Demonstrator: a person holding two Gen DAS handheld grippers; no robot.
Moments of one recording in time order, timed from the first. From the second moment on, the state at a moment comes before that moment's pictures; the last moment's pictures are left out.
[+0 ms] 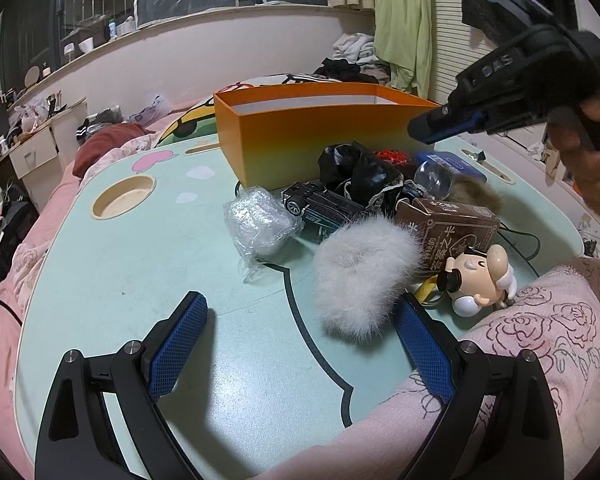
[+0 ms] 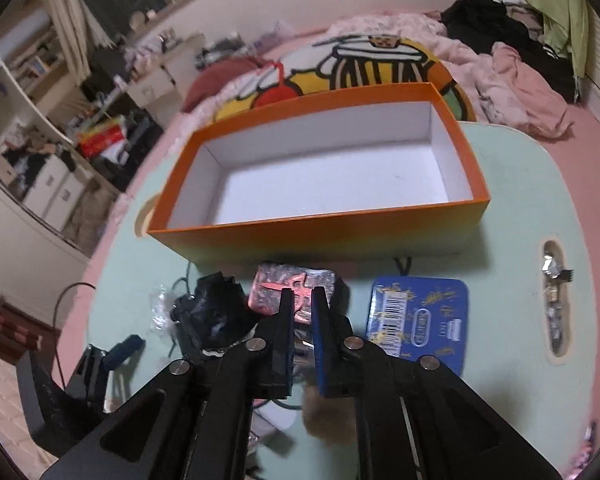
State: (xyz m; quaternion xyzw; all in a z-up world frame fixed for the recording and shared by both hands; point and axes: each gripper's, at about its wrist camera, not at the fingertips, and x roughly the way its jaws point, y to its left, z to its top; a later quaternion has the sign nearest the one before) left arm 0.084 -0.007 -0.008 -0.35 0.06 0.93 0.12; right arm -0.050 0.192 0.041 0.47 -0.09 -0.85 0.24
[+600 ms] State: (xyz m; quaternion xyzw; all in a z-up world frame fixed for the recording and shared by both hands) left arm 0.086 -0.008 -0.008 -0.35 0.06 0.93 0.12; right arm 0.072 0.227 -0.032 0.36 0.04 -0.92 0.13
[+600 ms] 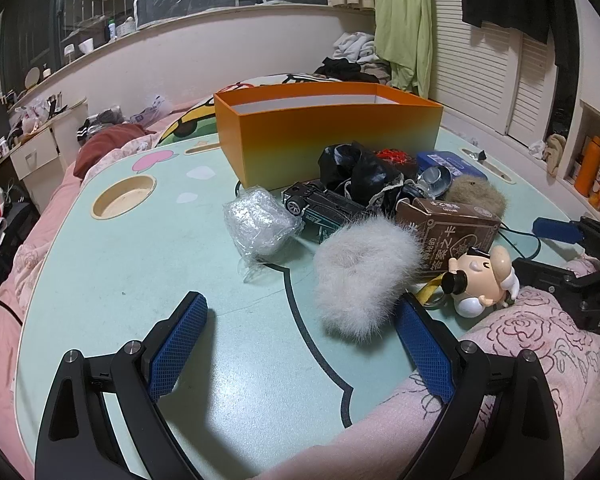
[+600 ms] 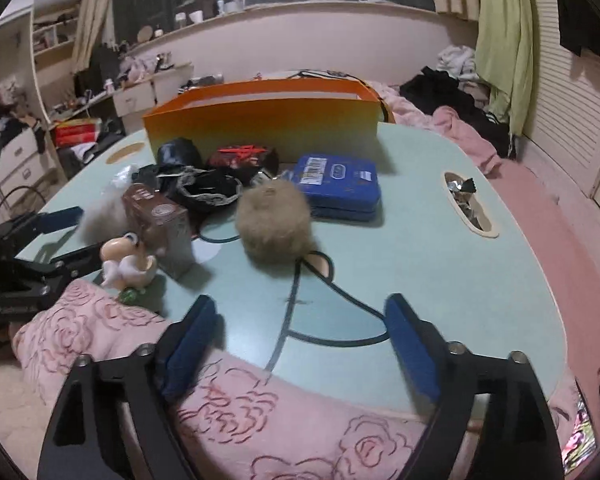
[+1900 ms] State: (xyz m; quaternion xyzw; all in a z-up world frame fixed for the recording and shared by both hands) left arm 0.087 -0.010 -0.007 -0.35 0.06 0.93 0.11; right arm 0.076 0.230 -0.028 0.36 0.03 -0.92 0.11
